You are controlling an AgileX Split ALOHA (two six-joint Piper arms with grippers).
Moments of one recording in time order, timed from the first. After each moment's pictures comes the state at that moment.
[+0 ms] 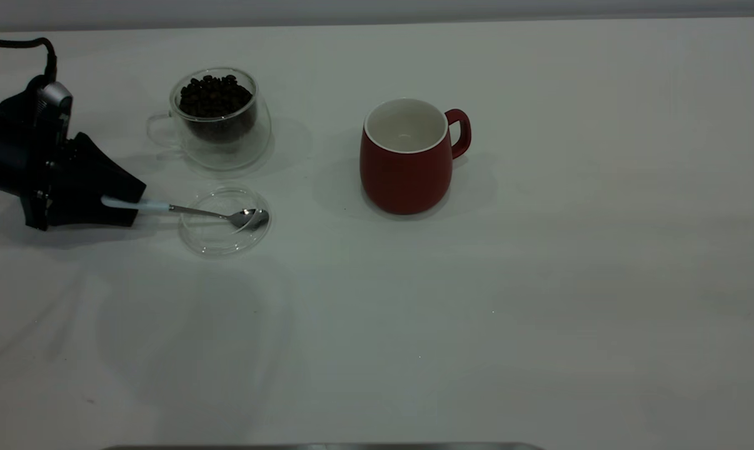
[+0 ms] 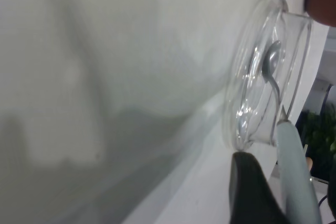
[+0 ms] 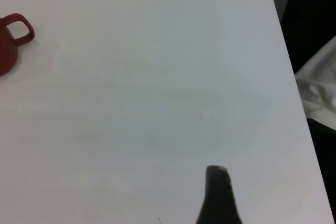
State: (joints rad) left arm 0.33 2.67 -1.52 -1.00 1.15 1.03; right arm -0.11 -0.02 -0.47 0.04 1.13 -0.12
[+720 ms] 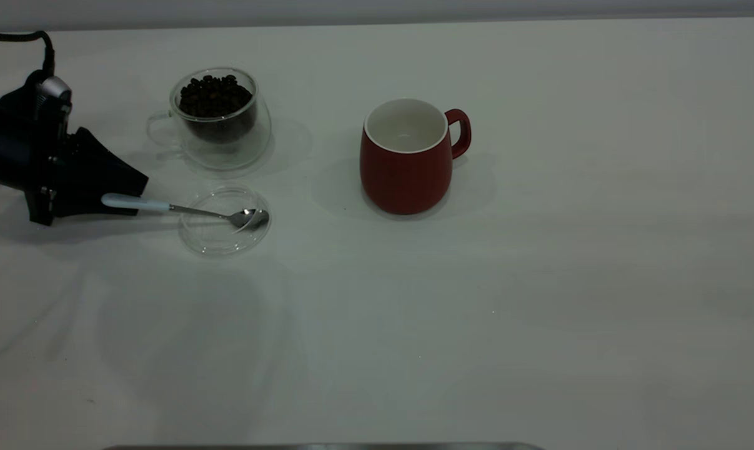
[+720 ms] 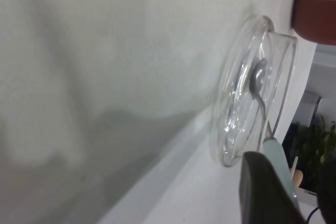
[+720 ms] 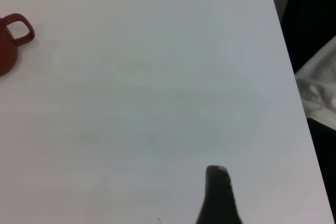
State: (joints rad) left arm 0.33 2.67 -1.52 -1.04 1.15 1.02; right arm -0.11 -0.02 -0.47 0.04 1.13 -0.12
